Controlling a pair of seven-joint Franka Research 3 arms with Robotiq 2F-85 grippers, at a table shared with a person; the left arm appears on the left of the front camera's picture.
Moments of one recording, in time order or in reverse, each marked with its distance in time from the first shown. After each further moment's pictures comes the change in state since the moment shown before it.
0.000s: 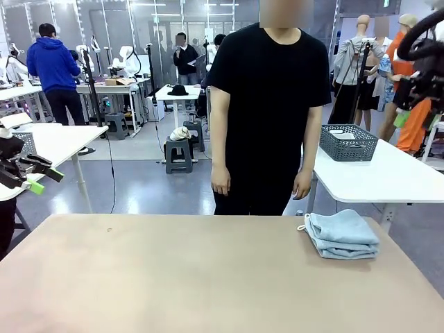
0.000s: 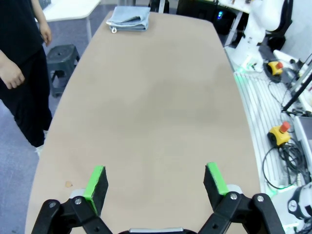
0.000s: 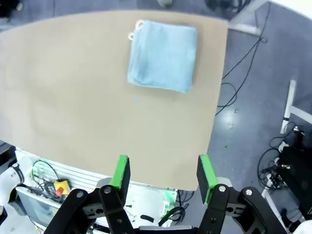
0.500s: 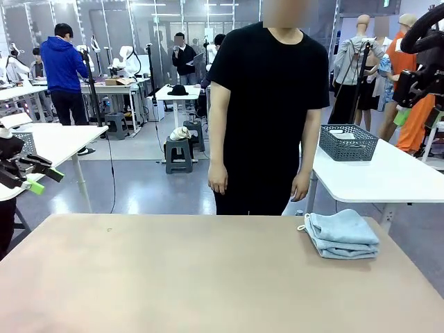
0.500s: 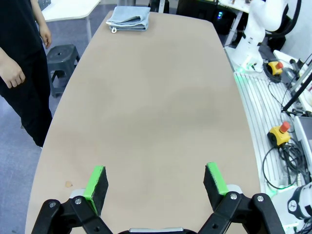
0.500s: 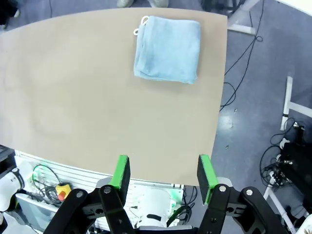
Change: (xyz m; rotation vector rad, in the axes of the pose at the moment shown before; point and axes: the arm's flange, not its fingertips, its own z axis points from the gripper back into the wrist) left arm 0.000 0.000 0.000 0.000 0.000 0.000; right arm -0.037 0.028 0.009 -0.030 -0.036 -0.026
